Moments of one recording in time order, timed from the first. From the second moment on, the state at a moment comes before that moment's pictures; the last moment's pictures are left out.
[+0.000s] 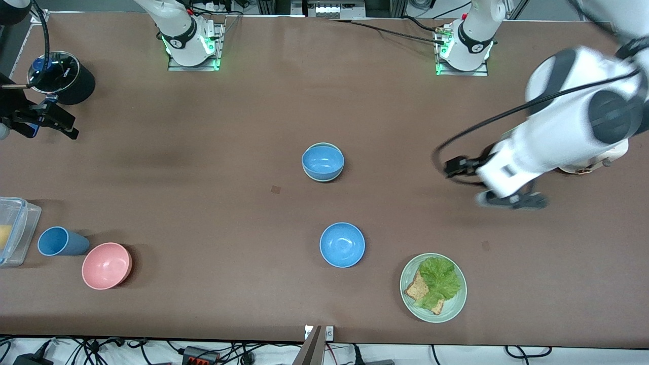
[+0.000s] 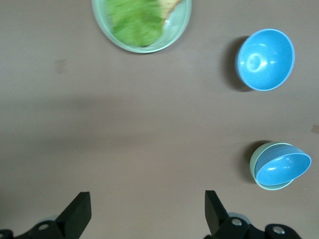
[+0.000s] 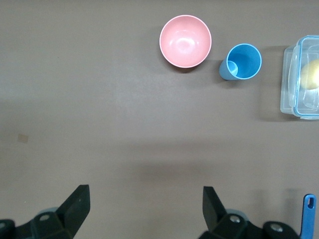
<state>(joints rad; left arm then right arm) 0.14 0.28 -0.38 -1.49 -0.05 1.67 -0.25 -0.05 -0.05 -0.01 -1.74 -0.01 1.77 -0.04</state>
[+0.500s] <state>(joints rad) 0.10 0.08 -0.23 -1.66 -0.08 1.66 -0.17 -0.05 -0.05 -0.01 -1.74 -0.01 1.74 -0.04</state>
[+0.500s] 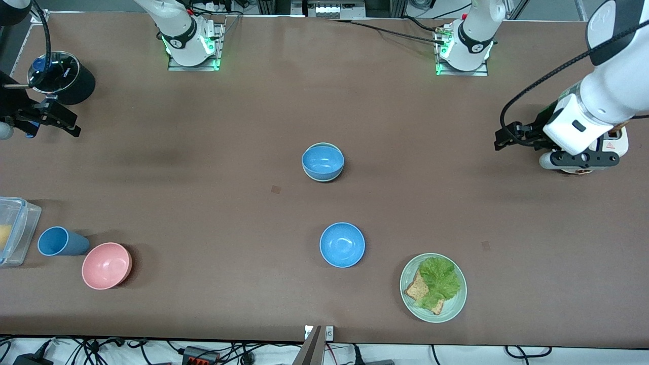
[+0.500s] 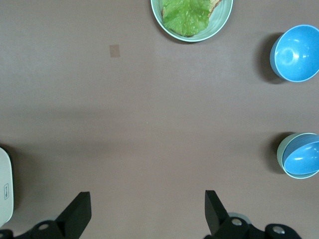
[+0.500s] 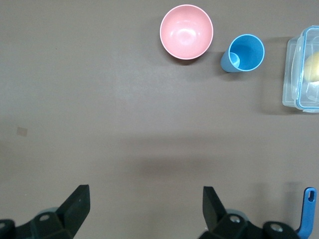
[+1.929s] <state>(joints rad) 0.07 0.08 -0.21 -1.63 0.01 1.57 -0.05 -0.05 -0.04 -0.01 -1.74 -0.01 1.72 -0.04</state>
